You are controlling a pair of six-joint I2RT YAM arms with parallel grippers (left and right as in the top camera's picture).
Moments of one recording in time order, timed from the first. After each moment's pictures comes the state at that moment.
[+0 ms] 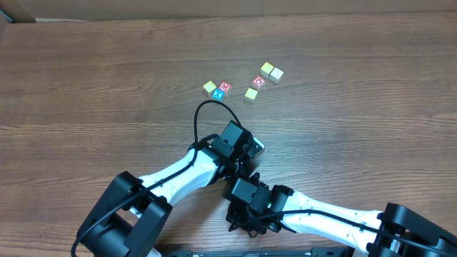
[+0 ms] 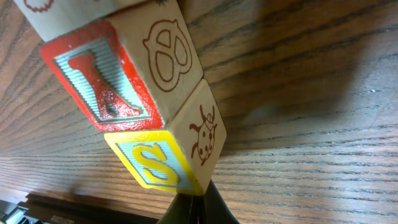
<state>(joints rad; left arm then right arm) -0.67 1.71 0.85 -0.41 0.21 0.08 1.10 1.56 0.73 -0.41 -0.25 1.50</state>
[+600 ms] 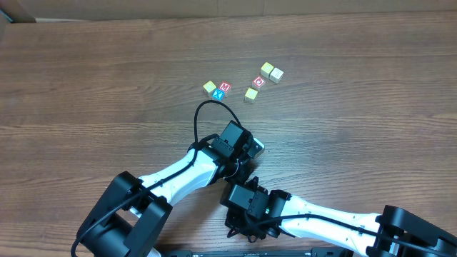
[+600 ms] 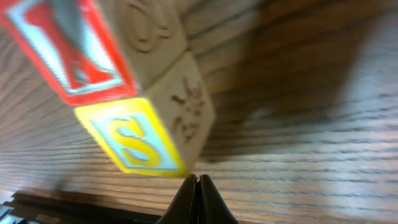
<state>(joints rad) -0.67 1.71 0.85 -0.41 0.20 0.08 1.14 1.56 0.73 -0.43 -0.24 1.54</state>
